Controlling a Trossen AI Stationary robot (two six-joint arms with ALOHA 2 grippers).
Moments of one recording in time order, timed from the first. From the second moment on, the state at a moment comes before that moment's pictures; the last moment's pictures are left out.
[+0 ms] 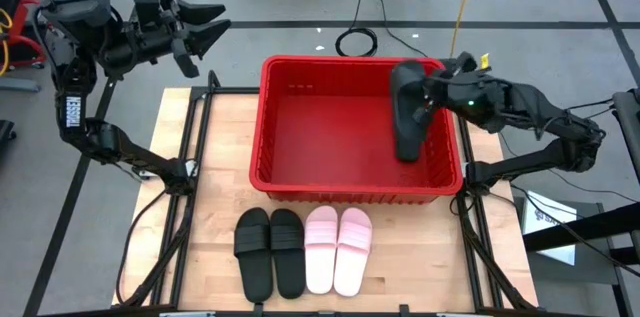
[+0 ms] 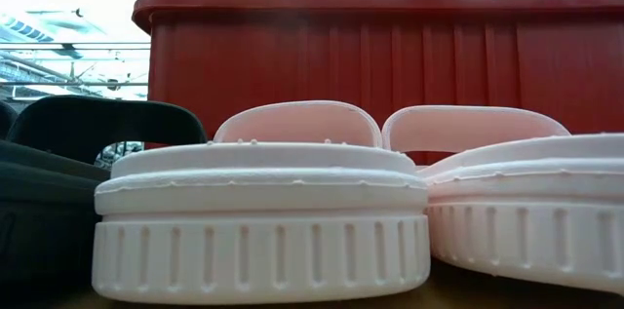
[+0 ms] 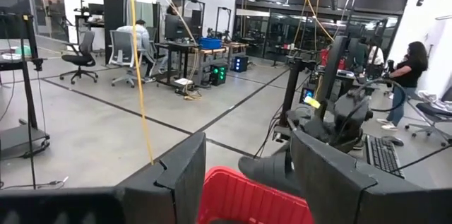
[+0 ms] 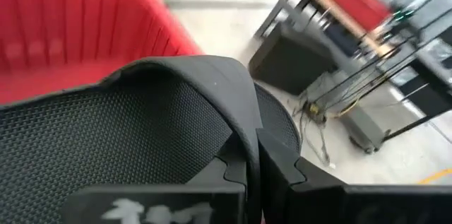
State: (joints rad) left arm 0.38 1.37 2.36 -0.92 -0.03 -0.13; right arm -0.16 1.07 1.47 -1.02 0.72 -0.09
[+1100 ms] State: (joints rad) left arm 0.38 1.37 2.36 -0.95 -0.03 -0.17; right arm -0.27 0.89 0.72 -0.88 0.41 -0.05
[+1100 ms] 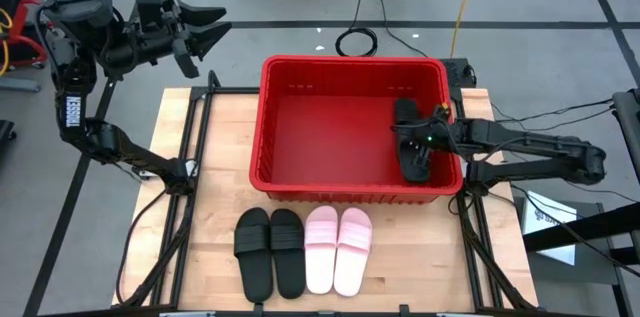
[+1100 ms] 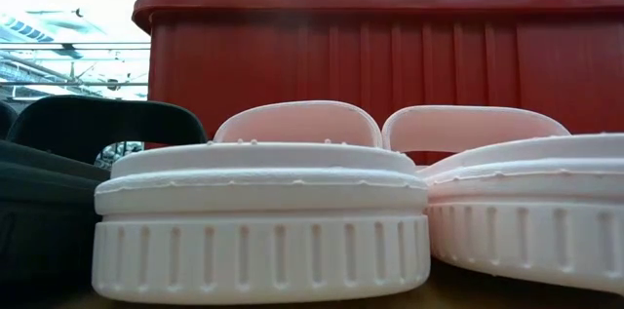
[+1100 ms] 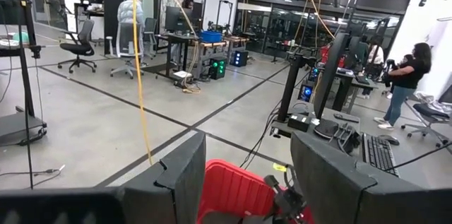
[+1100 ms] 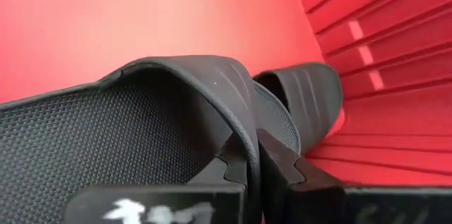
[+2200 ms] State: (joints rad) left arm 0.38 1.37 2.36 -0.97 -0.03 -0.20; right arm -0.50 0.97 0.67 -0.78 0.29 -0.27
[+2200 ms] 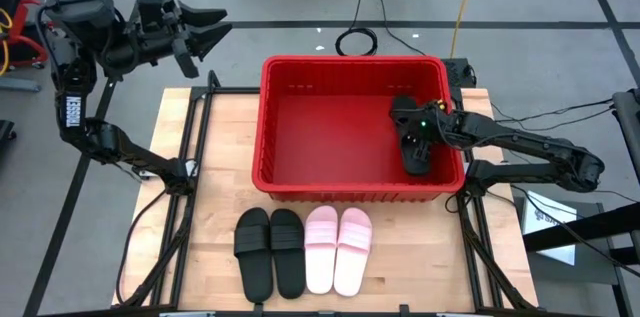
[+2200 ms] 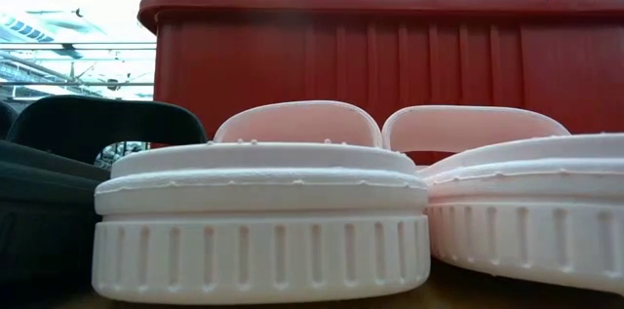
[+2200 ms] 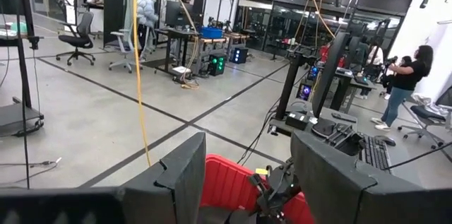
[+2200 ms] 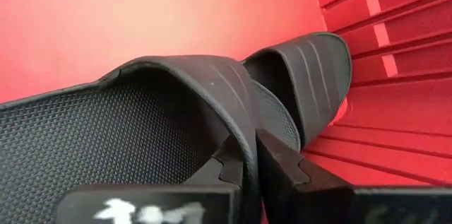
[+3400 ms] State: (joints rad) left arm 0.38 1.37 2.36 -1.02 -0.03 -0.20; right arm -0.50 0.97 0.75 -1.07 0.47 -0.24
